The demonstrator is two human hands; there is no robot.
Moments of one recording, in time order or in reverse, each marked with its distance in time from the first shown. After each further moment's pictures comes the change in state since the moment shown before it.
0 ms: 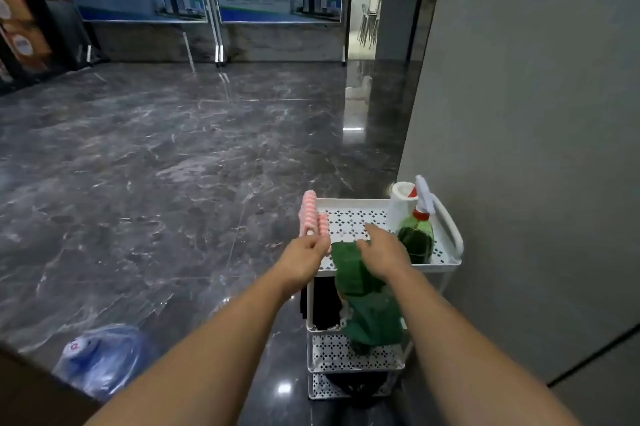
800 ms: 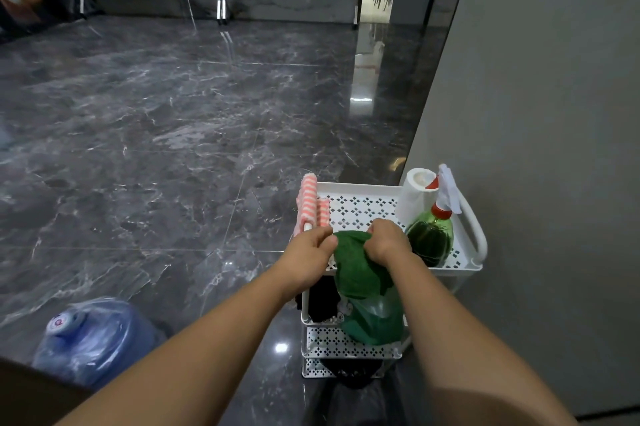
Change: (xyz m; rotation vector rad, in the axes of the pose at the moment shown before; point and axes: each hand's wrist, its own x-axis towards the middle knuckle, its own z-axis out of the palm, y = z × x) left_hand 0.044 -0.014 0.015 0.037 -0.021 -0.029; right_hand 0.082 0.021 0.034 -0.129 -0.102 0.133
